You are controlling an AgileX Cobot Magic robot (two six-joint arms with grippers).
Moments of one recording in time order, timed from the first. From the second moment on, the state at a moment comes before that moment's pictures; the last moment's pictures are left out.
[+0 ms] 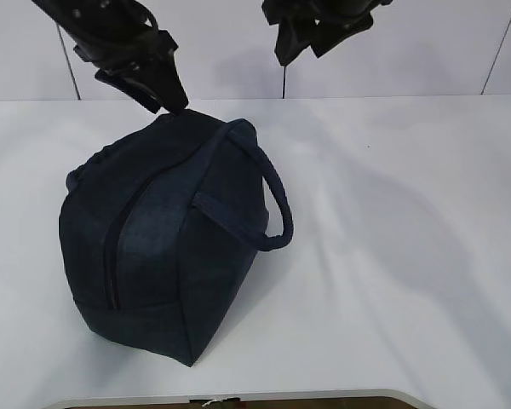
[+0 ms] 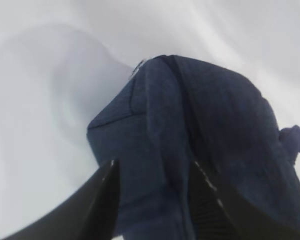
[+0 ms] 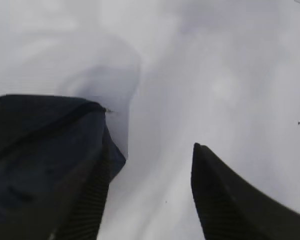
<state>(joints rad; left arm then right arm) -0.35 2.04 -1.95 -0.43 1.23 0.37 0.39 2.03 -2.12 0.09 1.15 -0.15</state>
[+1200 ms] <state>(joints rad) -0.35 1.30 -1.64 -0.17 1.25 0.09 0.39 1.46 -1.67 0.07 1.26 -0.14</state>
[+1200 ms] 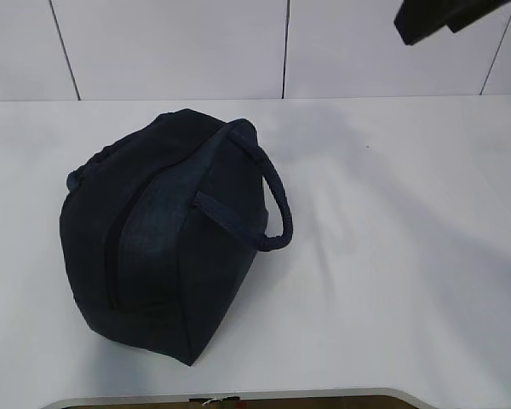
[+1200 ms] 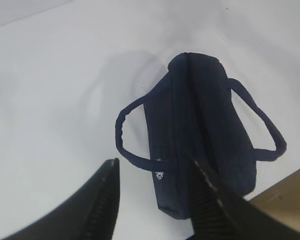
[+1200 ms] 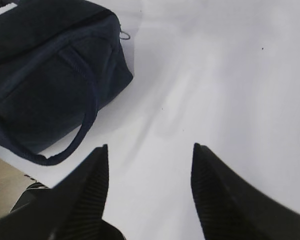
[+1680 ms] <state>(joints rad) -0.35 0.89 -1.39 -0.17 1.26 0.09 0.39 1.14 -1.26 0.04 1.26 -0.15</state>
